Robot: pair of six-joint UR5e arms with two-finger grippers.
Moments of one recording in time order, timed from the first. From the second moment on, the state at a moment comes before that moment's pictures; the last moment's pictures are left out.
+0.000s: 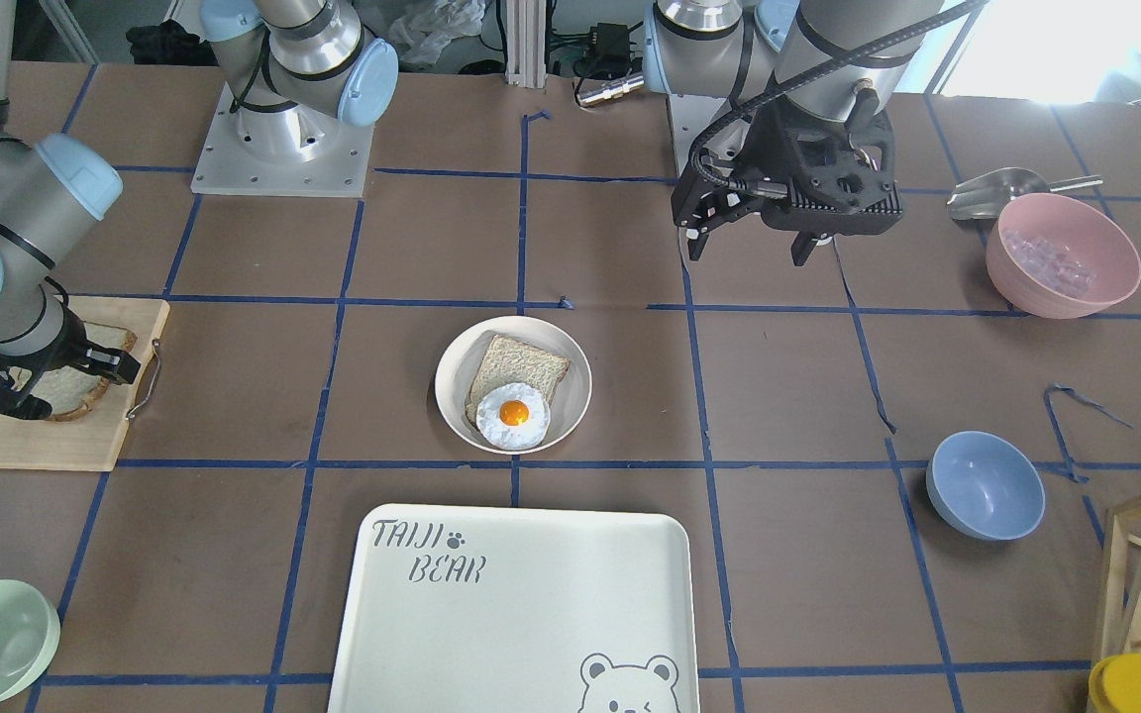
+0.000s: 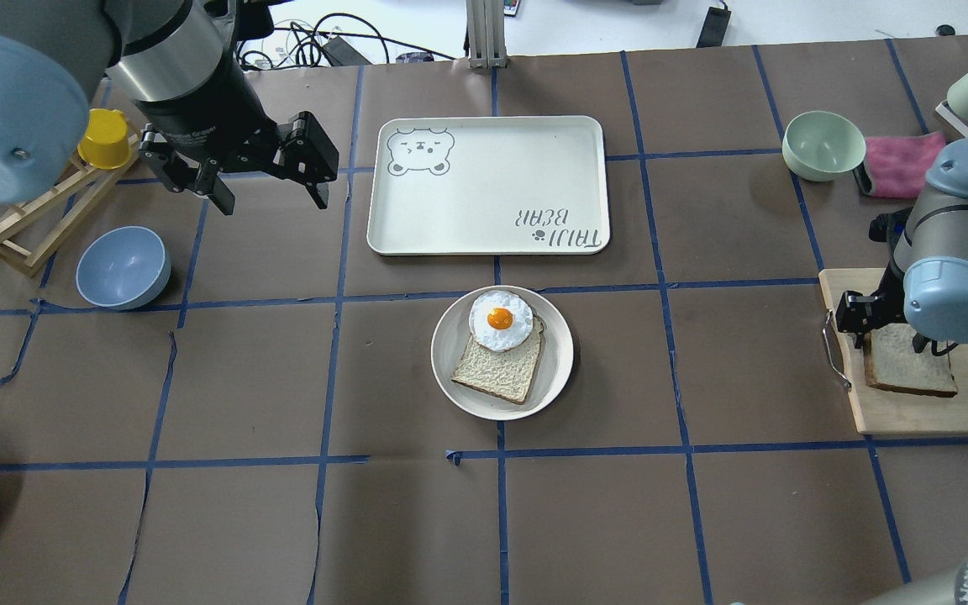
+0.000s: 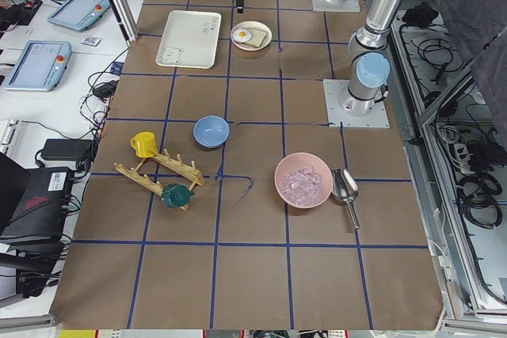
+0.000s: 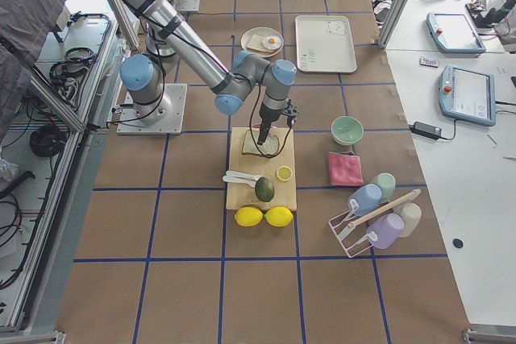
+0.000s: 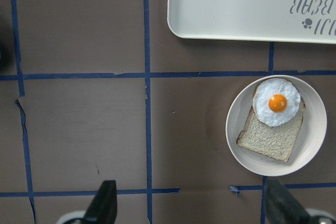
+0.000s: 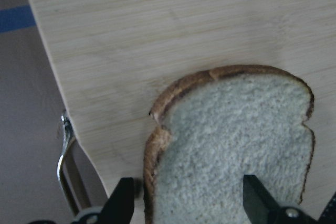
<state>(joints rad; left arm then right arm) -1.64 -1.59 -1.54 -1.57 1.53 -0.07 1.10 -1.29 2.08 -2.26 -1.83 -0.24</state>
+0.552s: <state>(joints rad) -1.64 -1.59 -1.53 -1.57 1.53 -0.07 1.09 -1.28 2.08 -2.26 -1.85 -0.24</state>
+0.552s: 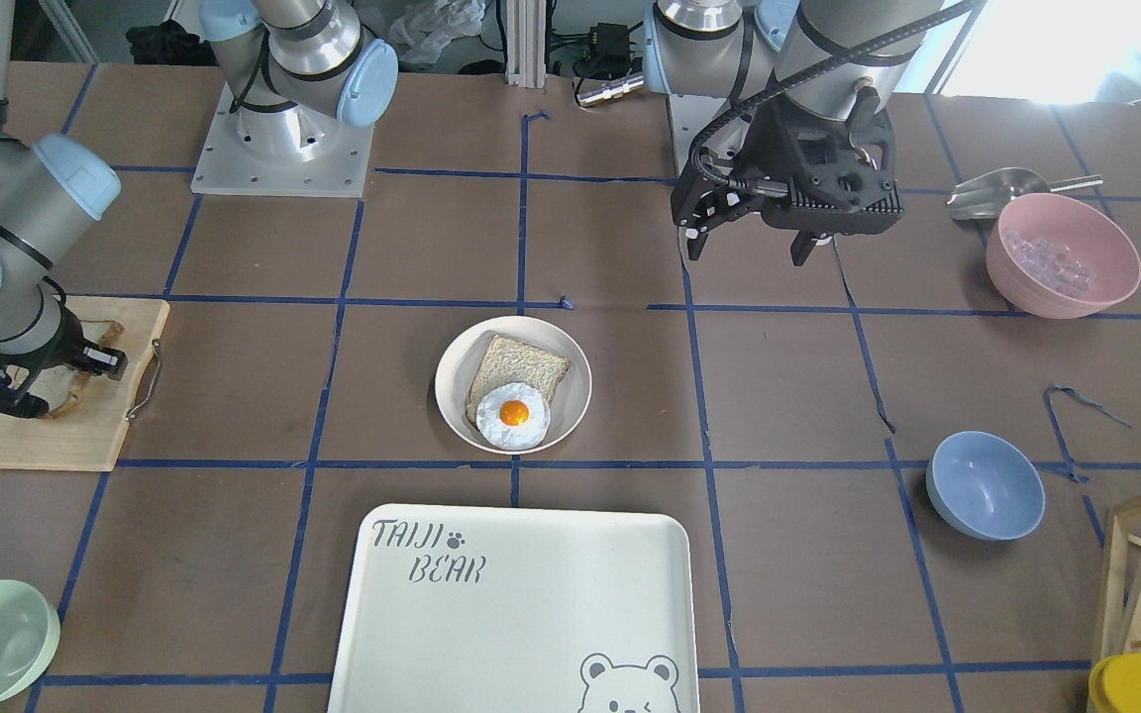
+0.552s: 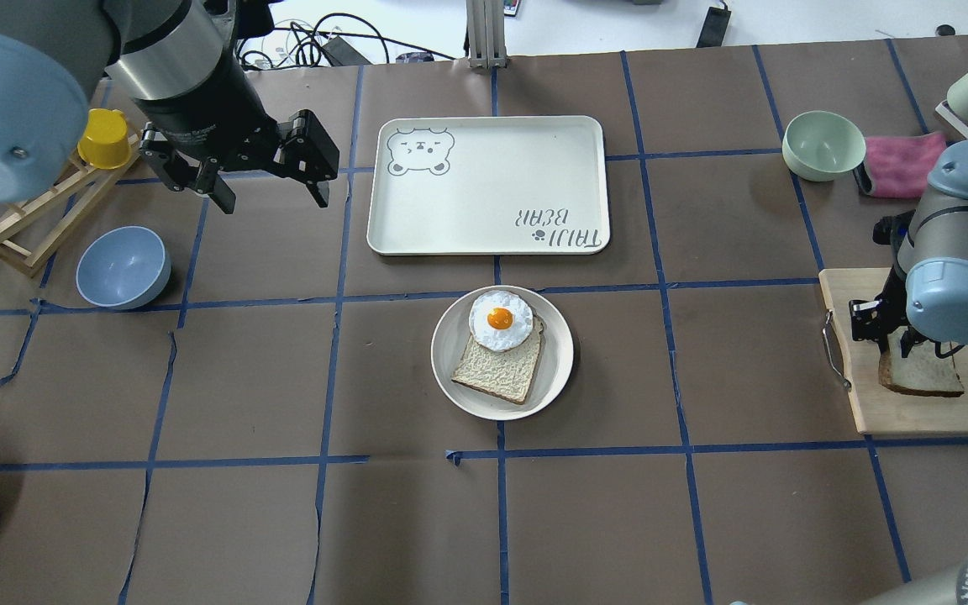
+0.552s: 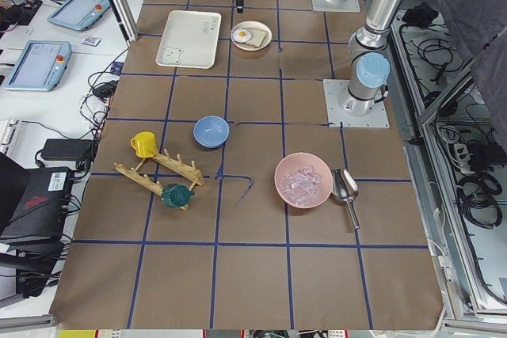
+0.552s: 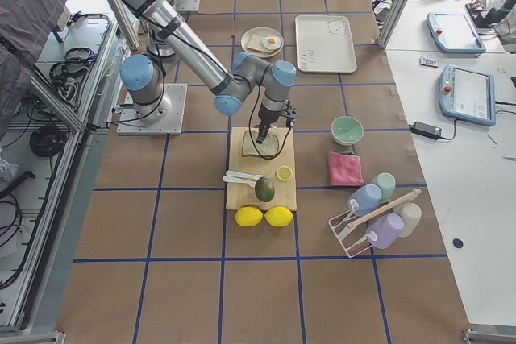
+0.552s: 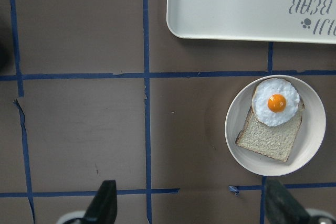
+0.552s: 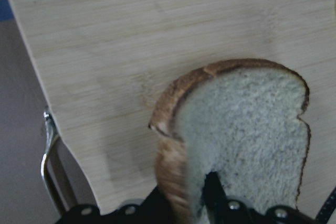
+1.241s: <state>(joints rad) -1.64 -1.58 -1.54 -1.58 1.53 -0.07 1.10 -1.38 2.07 -2.14 -1.86 -0.18</state>
